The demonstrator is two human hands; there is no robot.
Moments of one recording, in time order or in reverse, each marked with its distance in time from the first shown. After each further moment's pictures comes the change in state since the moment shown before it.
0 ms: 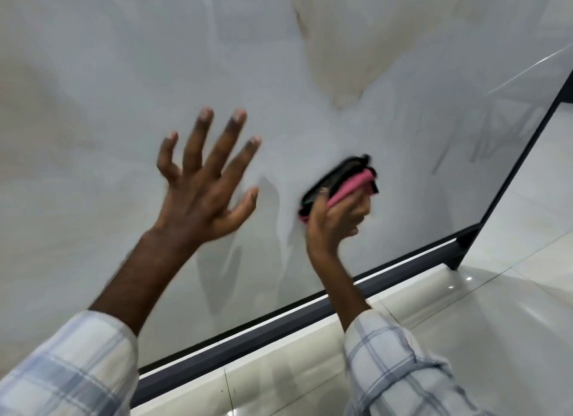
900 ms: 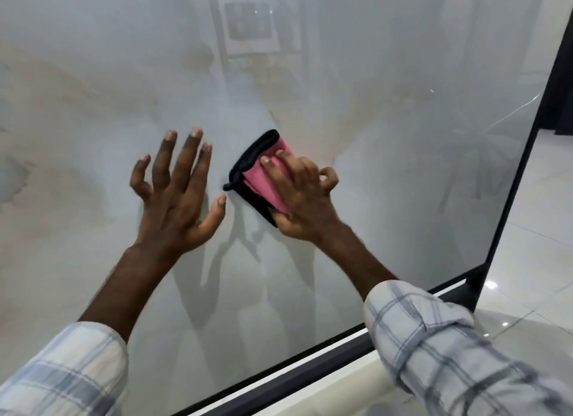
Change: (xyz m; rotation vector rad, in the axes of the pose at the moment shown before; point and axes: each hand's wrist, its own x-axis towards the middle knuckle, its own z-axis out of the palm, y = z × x) left_hand 0.064 -0.038 -0.018 0.104 0.069 -0.048; right_hand 0.077 -0.114 -0.022 -0.354 -0.165 -1.446
